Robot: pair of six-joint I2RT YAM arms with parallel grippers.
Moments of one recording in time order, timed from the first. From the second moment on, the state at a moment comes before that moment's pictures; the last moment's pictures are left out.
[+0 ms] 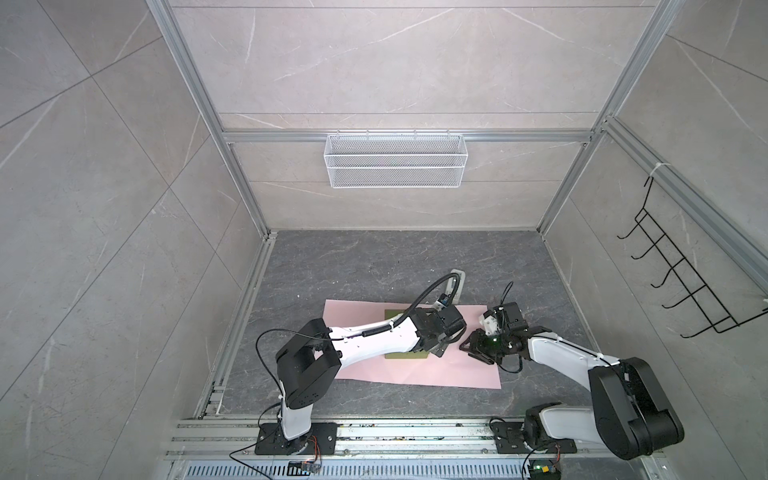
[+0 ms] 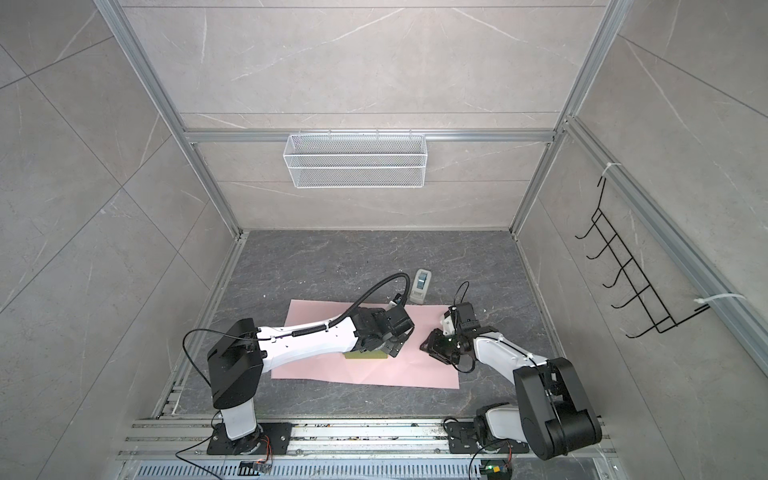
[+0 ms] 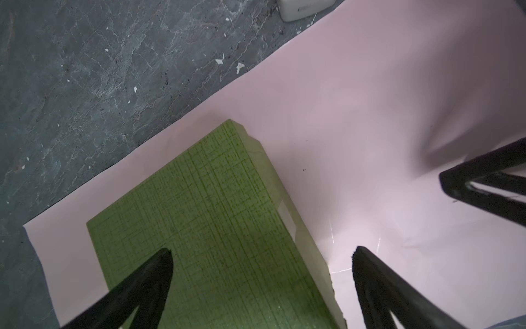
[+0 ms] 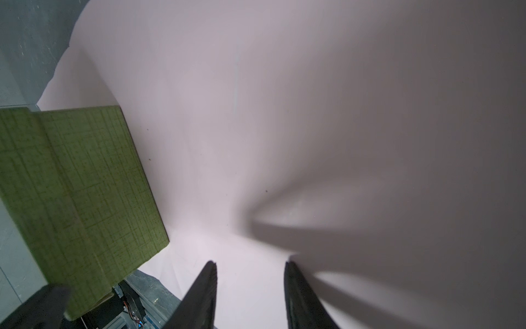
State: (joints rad) left arm -1.14 1.85 1.41 -0.78 -0.46 -0.41; right arm 0.21 1.34 0.51 -0.34 -0.51 0.61
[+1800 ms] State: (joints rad) left arm -0.68 1.35 0.85 -0.53 0.14 -0.70; right arm 0.20 1.32 0.53 -0.39 -0.49 0.55
